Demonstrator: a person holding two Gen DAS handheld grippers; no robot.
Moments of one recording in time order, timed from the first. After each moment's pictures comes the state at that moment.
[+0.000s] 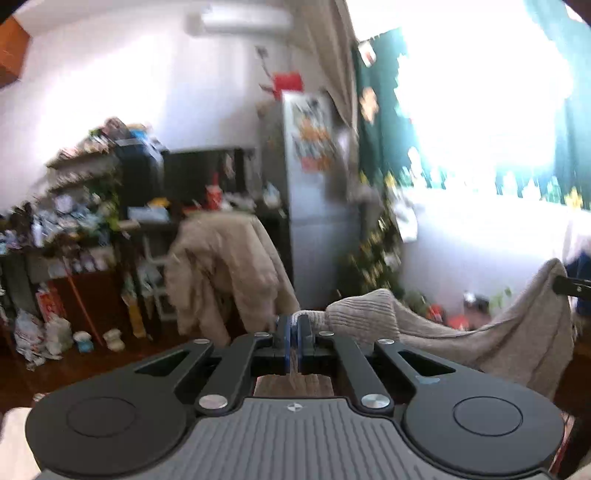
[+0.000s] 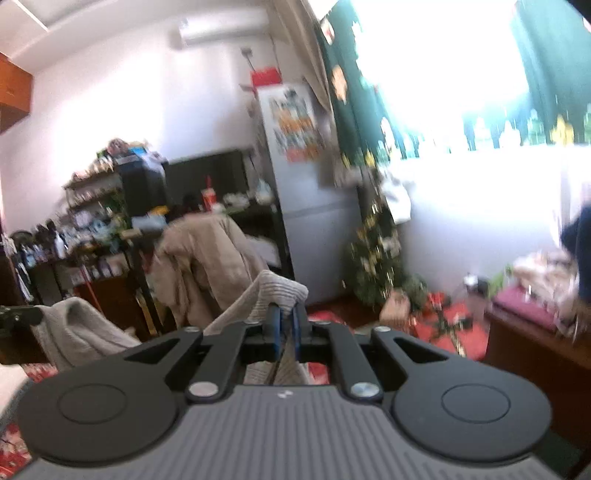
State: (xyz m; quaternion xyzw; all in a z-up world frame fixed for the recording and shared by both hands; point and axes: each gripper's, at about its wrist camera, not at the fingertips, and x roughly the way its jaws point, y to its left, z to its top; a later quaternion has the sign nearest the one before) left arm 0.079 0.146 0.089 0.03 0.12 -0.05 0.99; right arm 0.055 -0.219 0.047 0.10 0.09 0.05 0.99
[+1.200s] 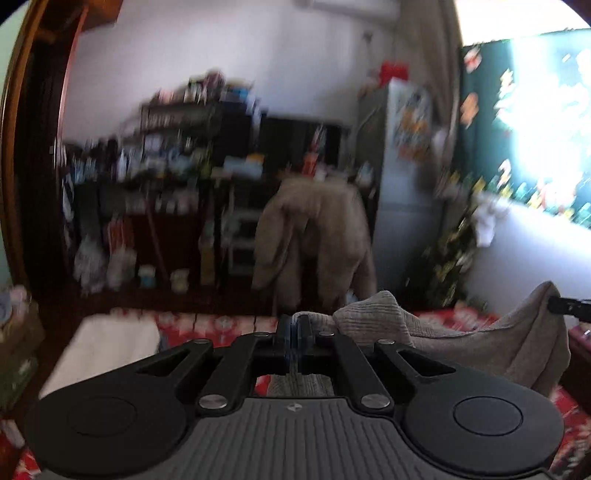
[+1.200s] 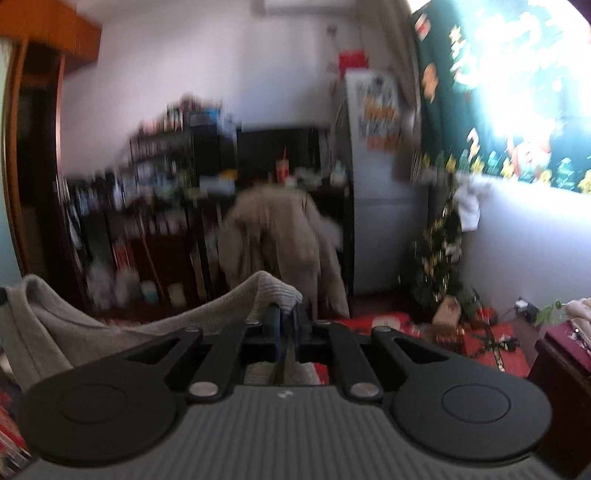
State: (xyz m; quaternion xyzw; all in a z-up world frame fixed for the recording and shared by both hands) left arm 0.048 0.263 0.033 -0.05 0.18 0.07 0.98; right arm 0.026 -0.065 0.089 0.00 0.17 0.14 0.98
